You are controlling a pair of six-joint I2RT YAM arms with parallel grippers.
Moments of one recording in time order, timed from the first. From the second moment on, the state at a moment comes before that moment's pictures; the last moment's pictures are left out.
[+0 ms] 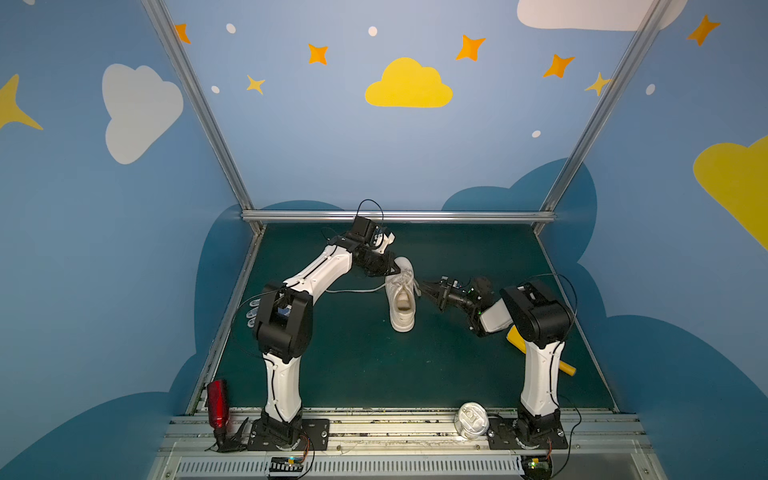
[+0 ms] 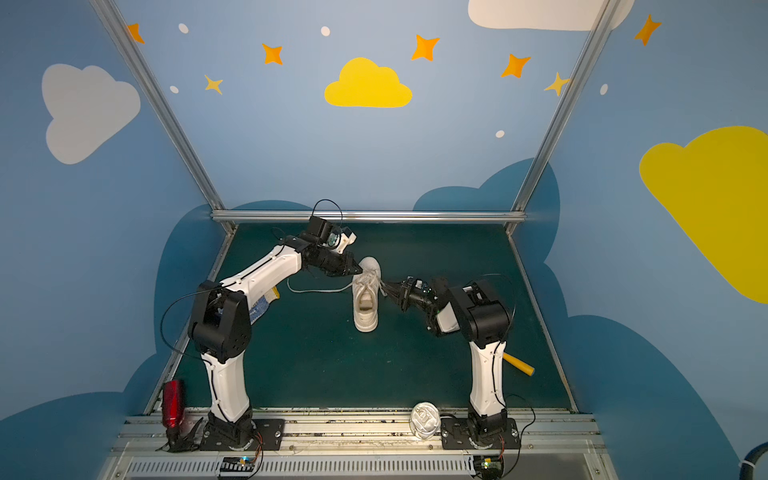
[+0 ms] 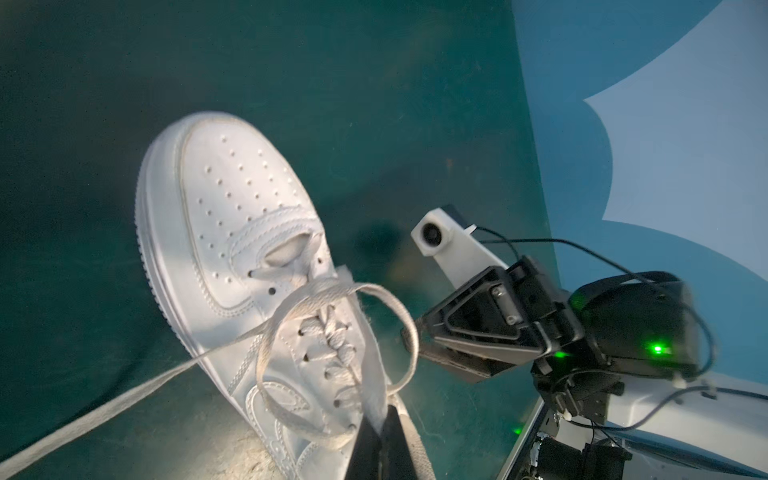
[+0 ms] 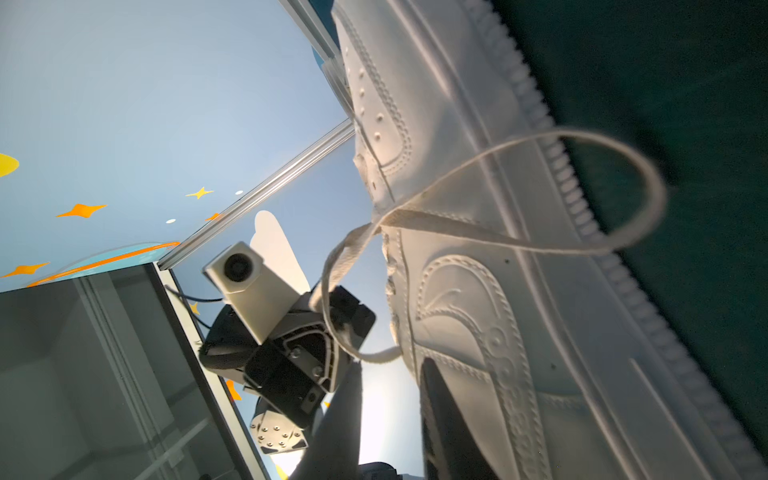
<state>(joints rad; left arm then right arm) -0.38 1.97 1.68 -0.65 0.60 -0.33 0.33 2.08 0.72 1.29 -0.84 2.04</state>
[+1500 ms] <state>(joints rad) -0.45 1.95 2.11 -0.89 0.60 -0.33 0.43 1.72 1.22 0.13 -0.60 0.15</state>
